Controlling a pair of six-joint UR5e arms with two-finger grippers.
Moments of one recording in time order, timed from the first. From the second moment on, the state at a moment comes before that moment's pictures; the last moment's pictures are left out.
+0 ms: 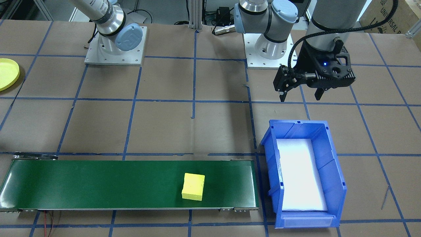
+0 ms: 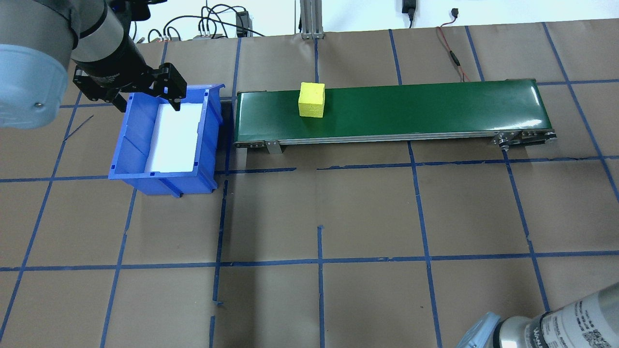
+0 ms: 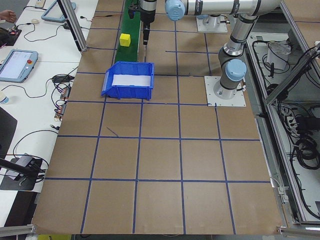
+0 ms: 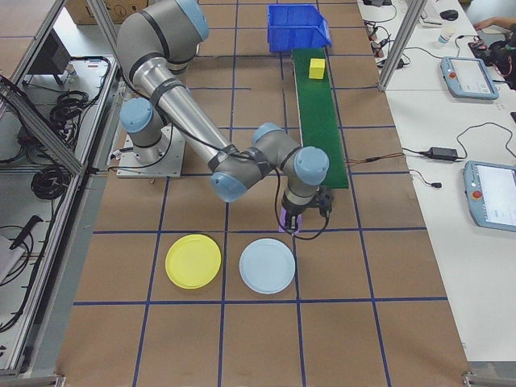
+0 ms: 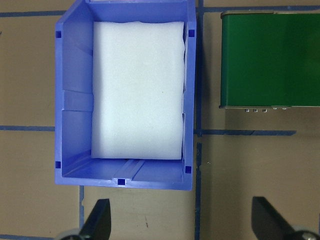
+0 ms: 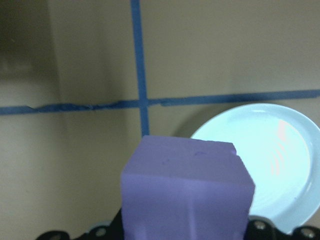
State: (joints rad) left arm -1.54 -1.57 -1.61 -1.40 1.65 0.02; right arm 0.65 -1.09 1.49 -1.89 -1.63 -0.91
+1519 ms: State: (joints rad) left arm -1.52 -1.55 -1.61 -1.41 1.64 0.06; right arm 0.80 -1.17 1.50 -1.83 -1.58 -0.70
